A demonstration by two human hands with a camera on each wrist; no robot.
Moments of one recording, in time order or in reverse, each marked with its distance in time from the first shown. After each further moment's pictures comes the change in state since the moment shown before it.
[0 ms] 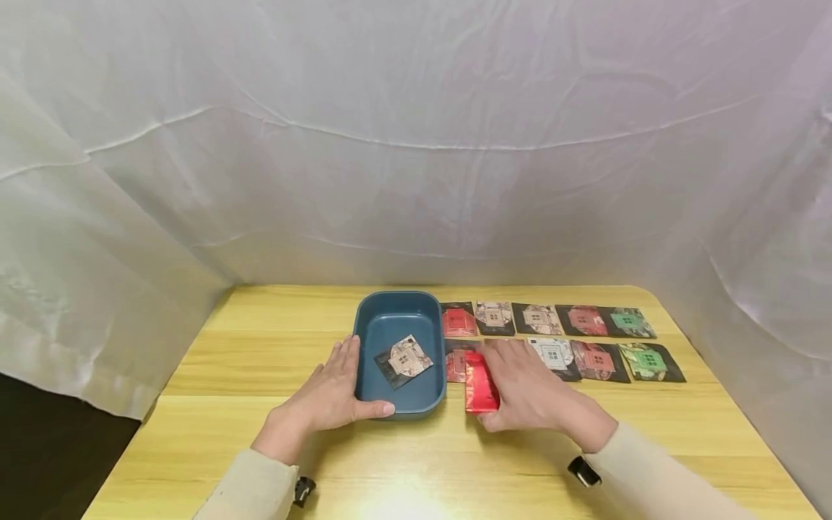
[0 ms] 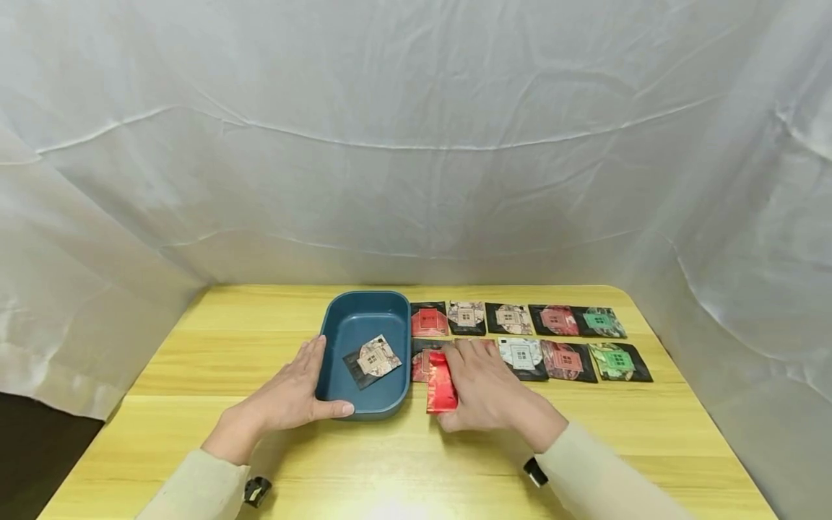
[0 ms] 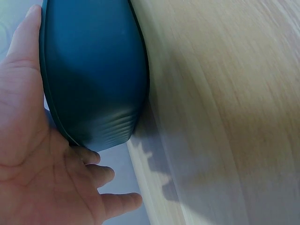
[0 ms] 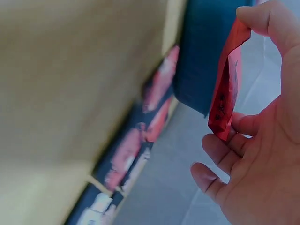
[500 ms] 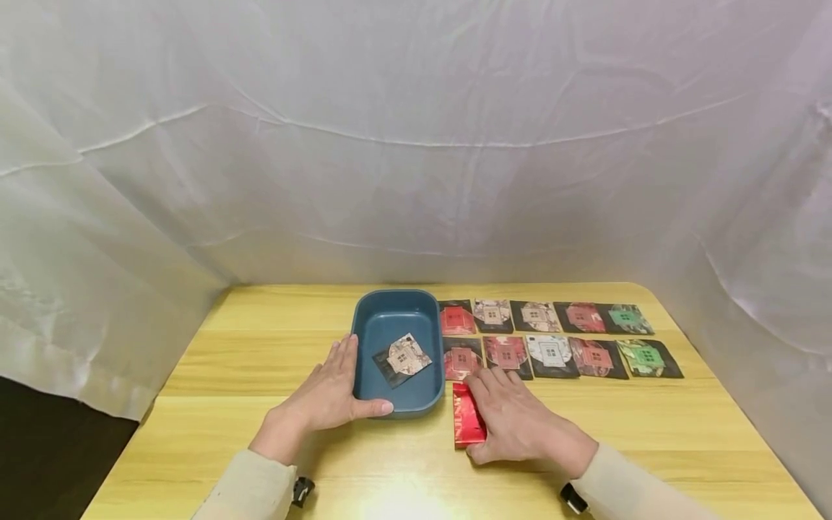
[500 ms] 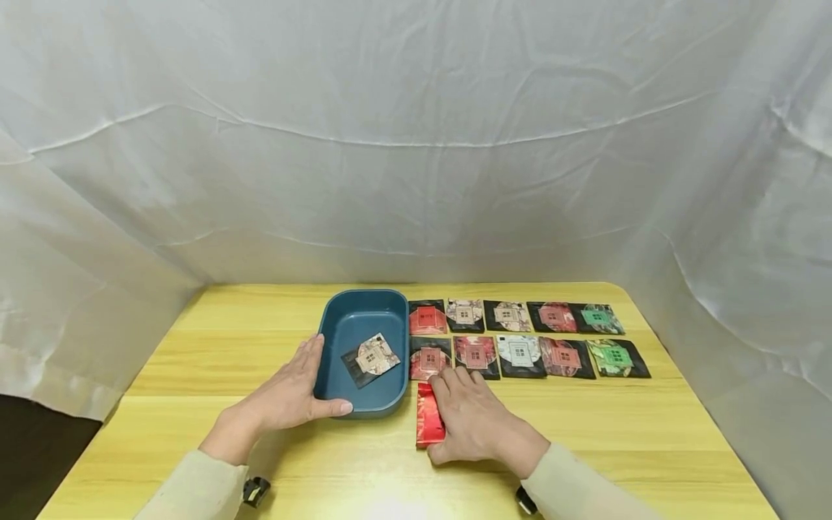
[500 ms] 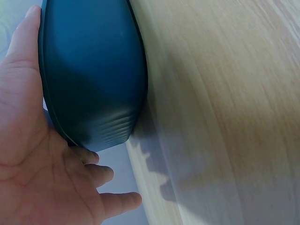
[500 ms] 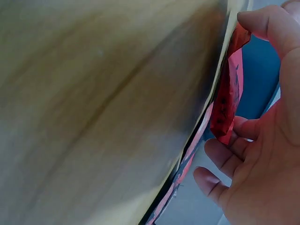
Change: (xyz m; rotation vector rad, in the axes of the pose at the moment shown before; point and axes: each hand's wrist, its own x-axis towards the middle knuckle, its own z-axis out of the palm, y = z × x) left_hand 0.001 -0.002 0.002 0.015 0.002 0.001; right_hand -0.015 -0.023 0.033 0.025 -0.103 0.001
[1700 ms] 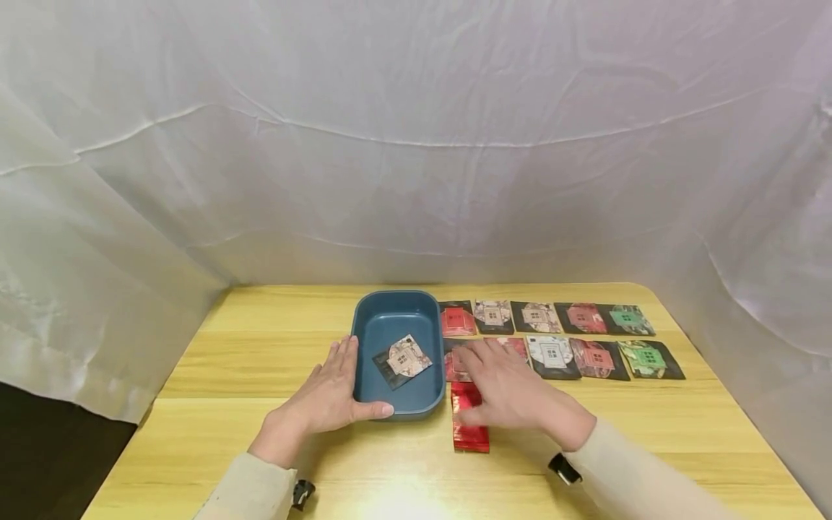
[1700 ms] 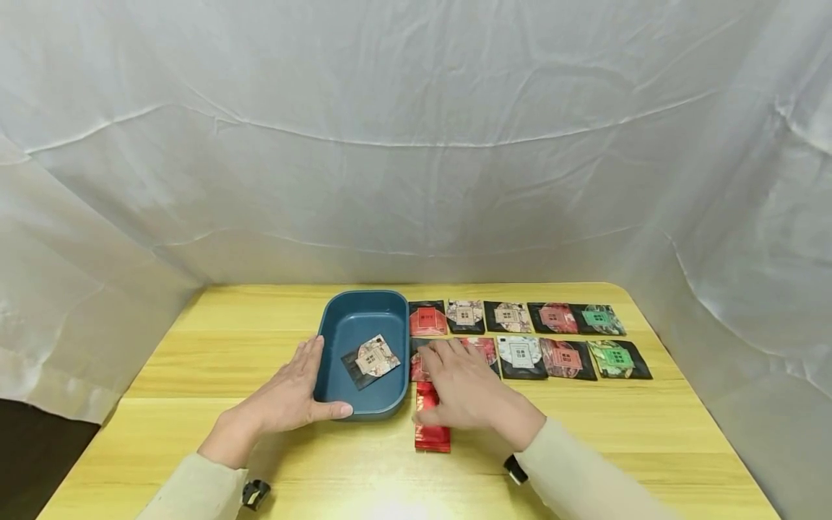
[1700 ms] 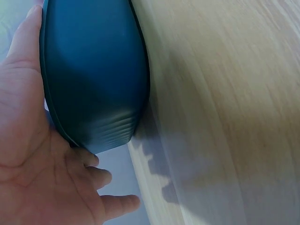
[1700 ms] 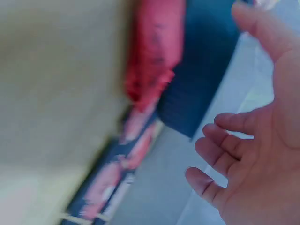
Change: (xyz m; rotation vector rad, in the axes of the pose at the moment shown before) left_hand 0.000 0.000 0.000 -0.001 0.019 0.009; right_hand 0.029 0.002 -0.039 -0.002 0.062 -0.032
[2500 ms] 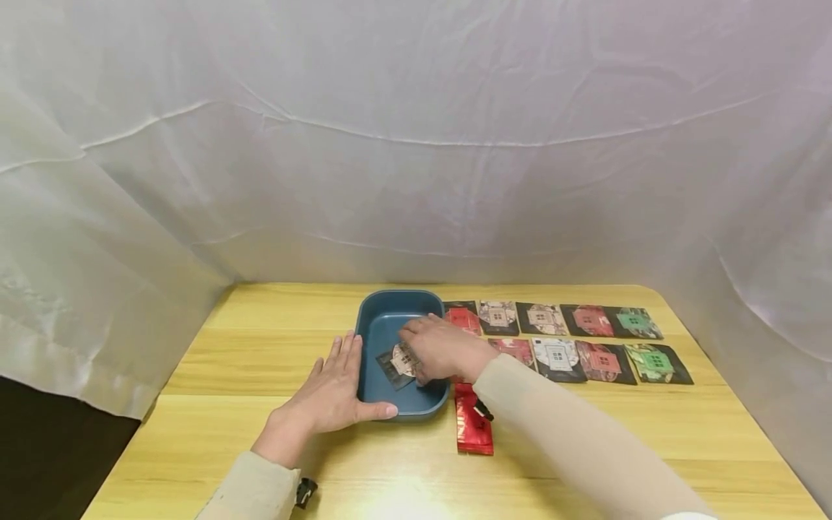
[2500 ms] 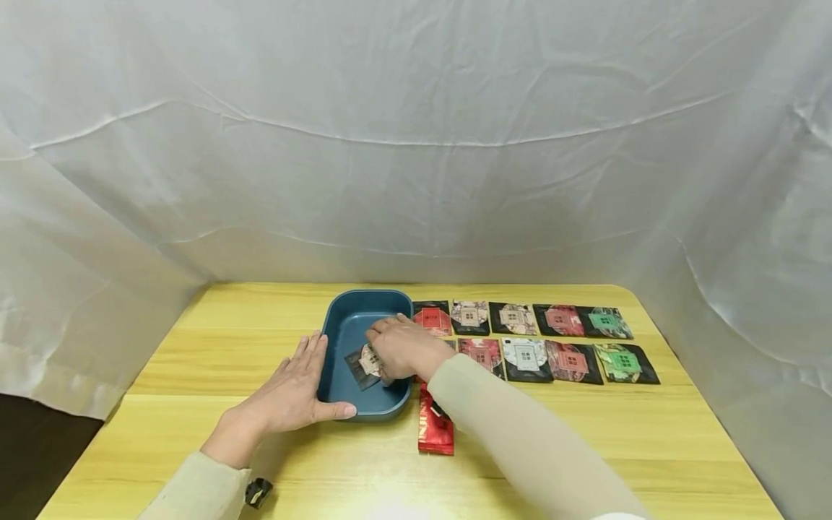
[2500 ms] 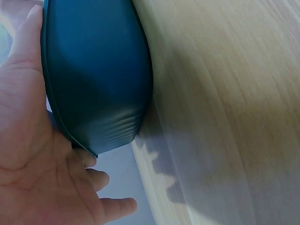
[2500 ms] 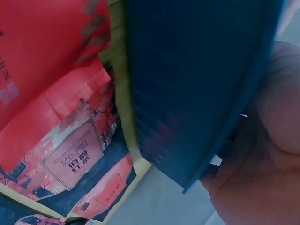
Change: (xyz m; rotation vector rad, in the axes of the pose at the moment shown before) left_hand 0.001 0.001 -0.002 0.051 -0.011 0.002; right_hand 0.123 -0.029 0.011 -0.086 -0.333 -0.034
